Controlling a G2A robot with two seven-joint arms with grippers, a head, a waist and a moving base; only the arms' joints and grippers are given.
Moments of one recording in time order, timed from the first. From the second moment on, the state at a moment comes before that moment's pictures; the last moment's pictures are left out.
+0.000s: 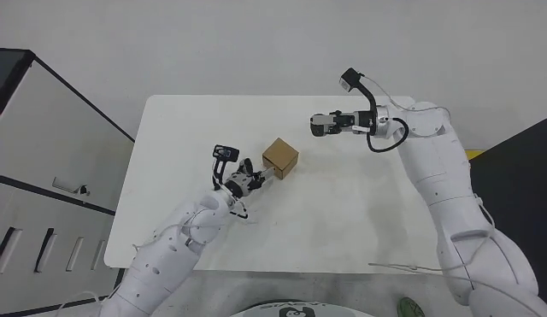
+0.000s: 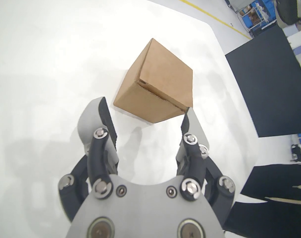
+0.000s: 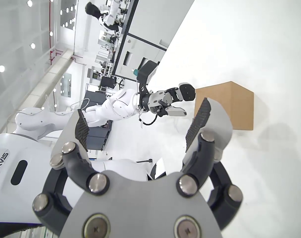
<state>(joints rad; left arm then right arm) 1.45 -1.16 -1.05 -1.55 0.78 -0.10 -0.20 -0.84 -1.25 1.24 -1.02 0.22 -0.43 1.39</state>
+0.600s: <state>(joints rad) 1.43 -1.16 -0.97 -1.47 1.12 -0.20 0.04 -0.84 -1.25 1.24 -1.02 0.22 -0.43 1.39</state>
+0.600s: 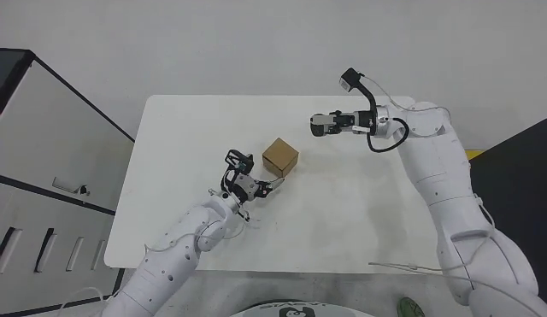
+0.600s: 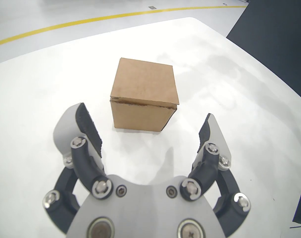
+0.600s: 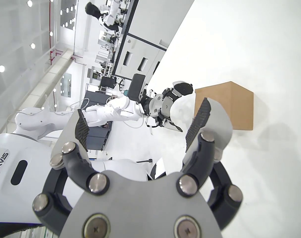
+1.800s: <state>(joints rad) 1.29 -1.24 -0.85 -1.20 1.20 -0.16 0.26 -0.84 -1.25 1.24 -1.02 0.22 -0.43 1.39</state>
